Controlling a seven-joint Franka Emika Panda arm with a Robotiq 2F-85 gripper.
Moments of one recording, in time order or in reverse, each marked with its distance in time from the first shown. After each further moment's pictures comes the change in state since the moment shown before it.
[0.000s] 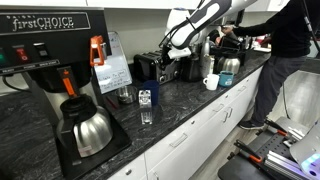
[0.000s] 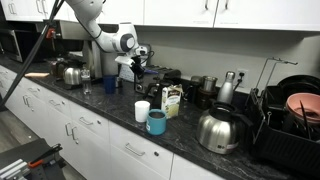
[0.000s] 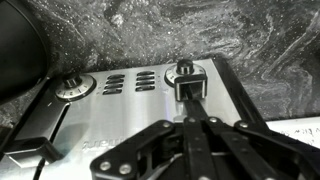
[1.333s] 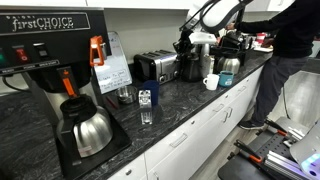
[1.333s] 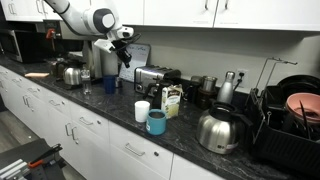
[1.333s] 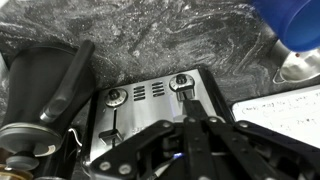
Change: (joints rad) arm -0.020 -0.497 0.029 -0.479 0.016 0.078 0.116
